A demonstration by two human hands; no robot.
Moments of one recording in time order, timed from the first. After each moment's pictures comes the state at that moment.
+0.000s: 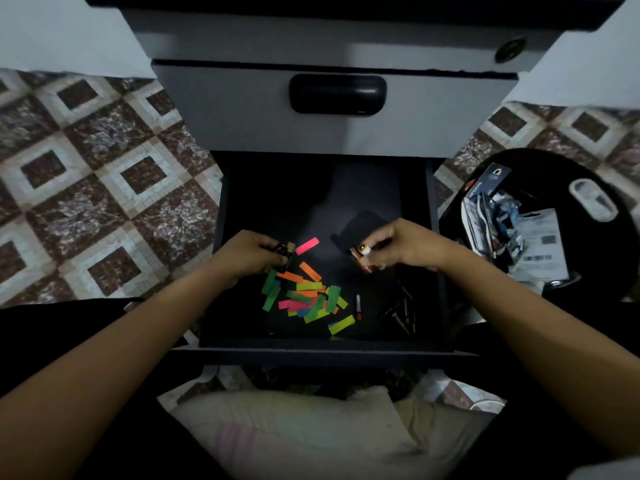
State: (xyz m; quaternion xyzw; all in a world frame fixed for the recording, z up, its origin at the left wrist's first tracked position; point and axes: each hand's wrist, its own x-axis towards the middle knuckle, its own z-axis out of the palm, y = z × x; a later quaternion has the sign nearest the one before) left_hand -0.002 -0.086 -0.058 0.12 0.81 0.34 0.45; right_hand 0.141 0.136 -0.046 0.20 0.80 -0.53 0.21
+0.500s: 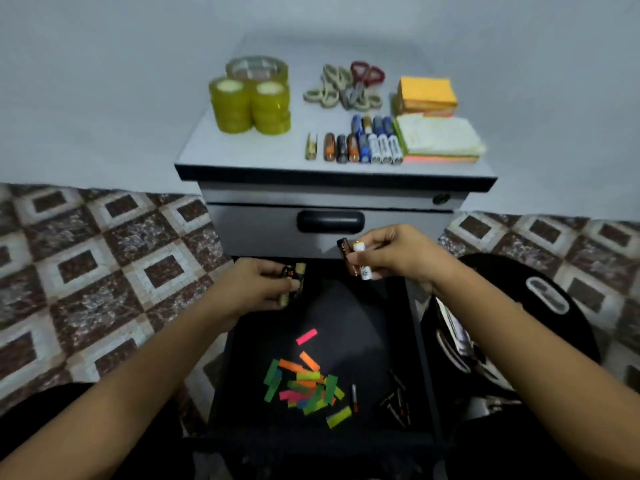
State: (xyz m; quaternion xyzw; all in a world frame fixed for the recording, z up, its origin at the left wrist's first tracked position) left_hand -0.001 -0.073 0.077 0.14 0.74 0.53 0.39; right_hand 0.104 0.122 0.108 0.24 0.76 -0.60 0.02
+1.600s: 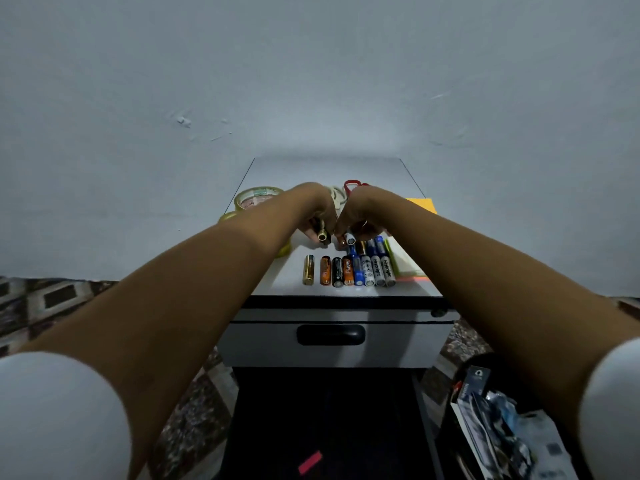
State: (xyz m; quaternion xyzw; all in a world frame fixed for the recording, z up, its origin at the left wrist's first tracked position) left_hand -0.117 0.119 0.254 0.20 0.89 0.19 0.35; right_hand -0.073 0.199 0.244 0.37 0.86 -0.34 0.13
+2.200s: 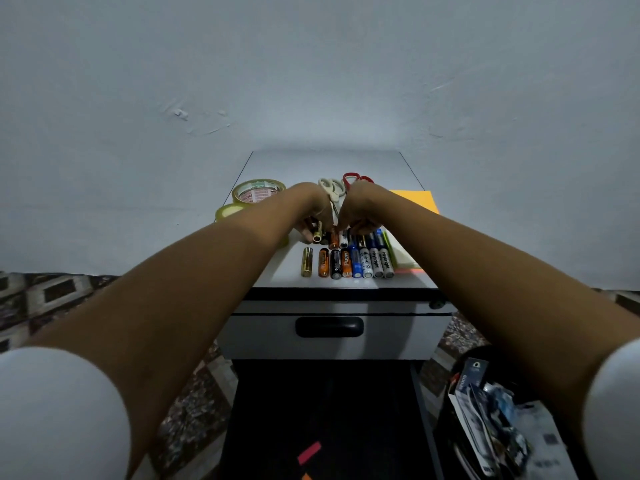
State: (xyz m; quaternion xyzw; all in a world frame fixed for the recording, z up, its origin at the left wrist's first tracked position) left_hand -0.128 0.122 0.239 0.23 0.91 0.14 0.32; right_hand -0.073 0.199 0.235 0.35 0.88 -0.32 0.07
